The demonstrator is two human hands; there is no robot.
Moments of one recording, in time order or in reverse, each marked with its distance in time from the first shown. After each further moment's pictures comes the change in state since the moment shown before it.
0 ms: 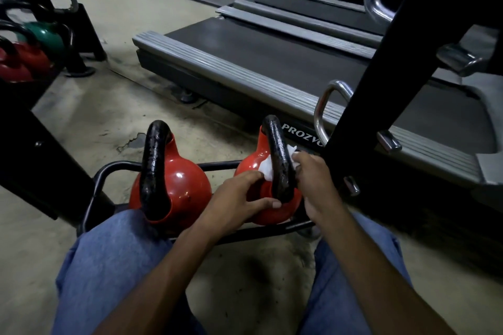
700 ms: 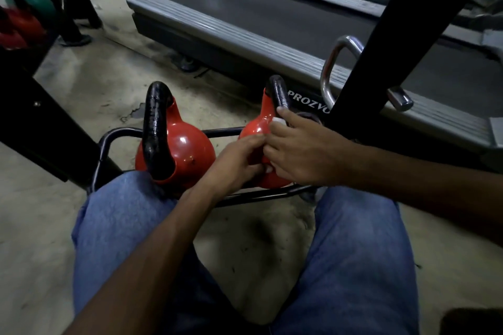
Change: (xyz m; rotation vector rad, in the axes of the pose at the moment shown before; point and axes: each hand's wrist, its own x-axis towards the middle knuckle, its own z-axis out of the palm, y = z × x) left_hand -0.003 -0.008 0.000 -0.058 -0.056 0.093; right_hand 0.004 -0.009 -0.026 -1.898 -0.638 -1.601
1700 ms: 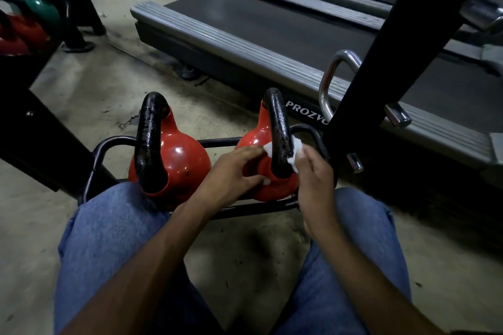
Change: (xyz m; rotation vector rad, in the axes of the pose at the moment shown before) left_hand 0.003 0.000 0.001 0.037 0.037 -0.104; right_hand 0.003 -0.073 0.009 1.575 0.796 1.402
